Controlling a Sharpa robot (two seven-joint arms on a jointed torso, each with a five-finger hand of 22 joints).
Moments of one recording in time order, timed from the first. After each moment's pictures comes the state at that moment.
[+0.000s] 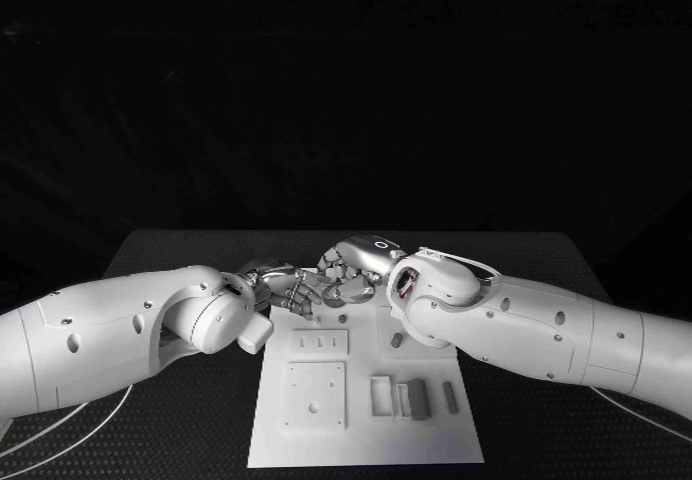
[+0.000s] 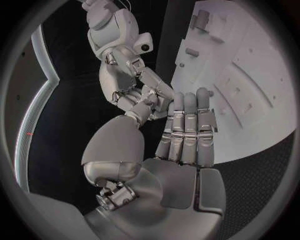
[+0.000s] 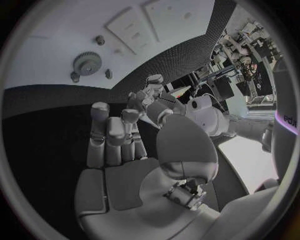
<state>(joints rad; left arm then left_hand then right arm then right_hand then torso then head) 1.39 -0.72 -0.24 1.49 -0.19 -0.28 -0.15 1.04 -0.05 0.49 -0.19 0.05 0.95 0.14 0.36 0.41 1.21 0.05 0.31 0.42 1.09 0.00 0.60 0.90 0.04 1.11 -0.09 0.29 0.91 1.17 -0.59 0.03 1.46 -1.62 -0.30 -0.18 1.08 -0.03 0.60 -0.29 0.05 0.94 0.06 0.29 0.60 1.14 -0.01 0.96 1.10 1.24 -0.12 1.43 0.87 0.23 1.18 -0.04 0.88 1.31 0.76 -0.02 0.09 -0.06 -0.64</state>
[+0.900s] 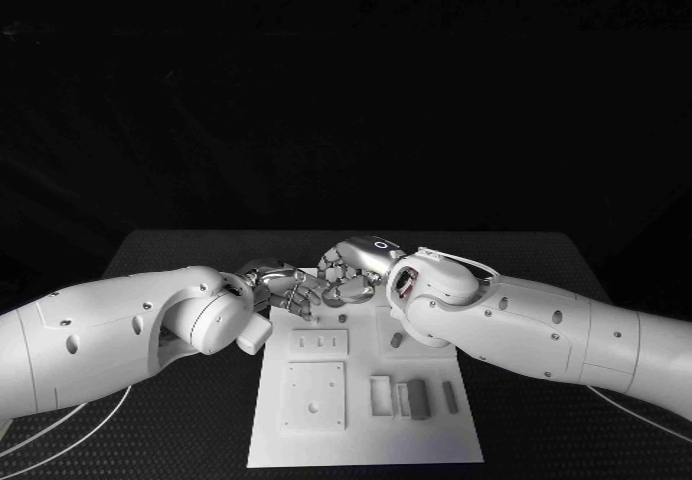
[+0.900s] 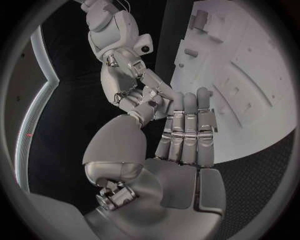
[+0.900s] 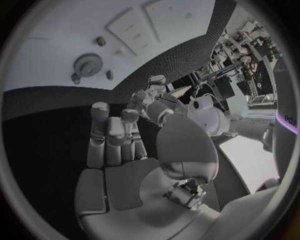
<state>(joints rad) 1.39 -0.73 -0.24 1.49 -0.20 -0.28 -0.15 1.08 -0.01 0.58 -0.20 0.05 0.98 0.13 0.36 0.39 1.22 0.04 0.32 0.44 1.10 -0.01 0.62 0.90 0.03 1.11 -0.10 0.30 0.94 1.17 -0.58 0.03 1.45 -1.61 -0.30 -0.18 1.08 -0.04 0.60 -0.29 0.05 0.94 0.06 0.29 0.60 1.14 -0.01 0.96 1.09 1.24 -0.12 1.43 0.87 0.23 1.18 -0.04 0.88 1.31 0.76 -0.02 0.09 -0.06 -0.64</state>
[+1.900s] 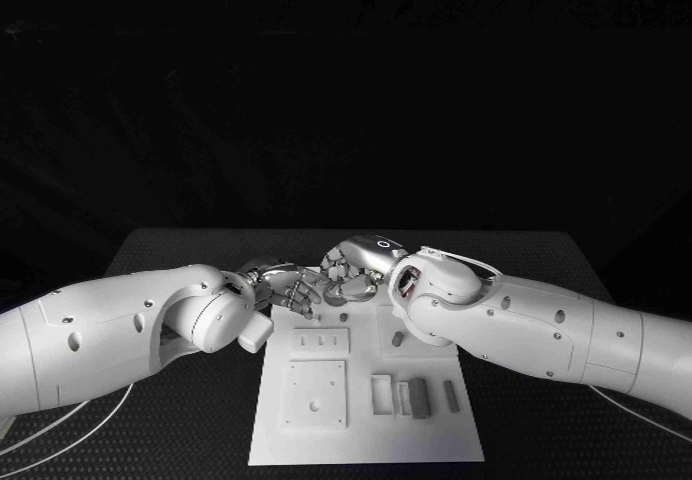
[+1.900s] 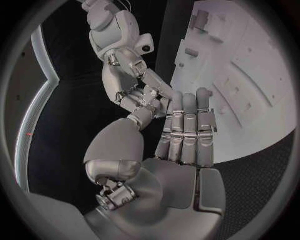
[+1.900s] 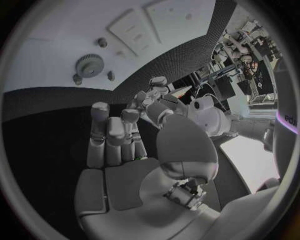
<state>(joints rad) 1.39 -0.73 -0.24 1.49 -0.19 -0.28 -0.14 0.95 0.05 0.61 -0.19 0.05 1.00 0.12 0.37 0.39 1.25 0.02 0.34 0.49 1.11 -0.02 0.67 0.92 0.02 1.11 -0.11 0.30 0.98 1.17 -0.58 0.03 1.45 -1.61 -0.29 -0.18 1.08 -0.04 0.60 -0.29 0.05 0.94 0.06 0.29 0.60 1.14 -0.01 0.96 1.09 1.24 -0.12 1.43 0.87 0.23 1.18 -0.03 0.88 1.31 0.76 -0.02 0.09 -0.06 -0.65</state>
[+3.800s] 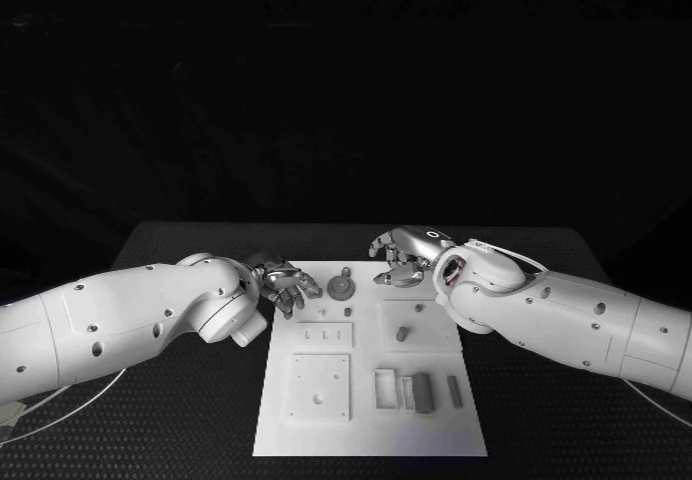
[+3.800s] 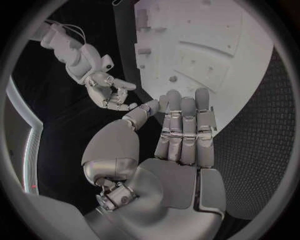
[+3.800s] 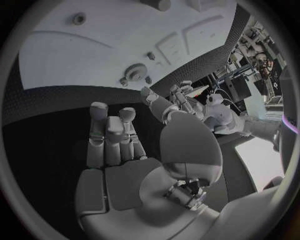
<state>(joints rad) 1.39 -0.70 -0.24 1.45 -0.61 -0.28 -0.36 0.90 0.00 0.67 -0.25 0.36 1.05 0.11 0.37 0.43 1.30 -0.01 0.44 0.61 1.15 -0.06 0.84 0.93 0.01 1.17 -0.16 0.36 1.13 1.16 -0.68 0.03 1.37 -1.58 -0.33 -0.19 1.07 -0.19 0.61 -0.25 0.05 0.79 0.15 0.18 0.56 1.08 0.05 0.94 1.08 1.21 -0.06 1.42 0.86 0.22 1.16 -0.03 0.86 1.31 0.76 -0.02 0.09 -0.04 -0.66</state>
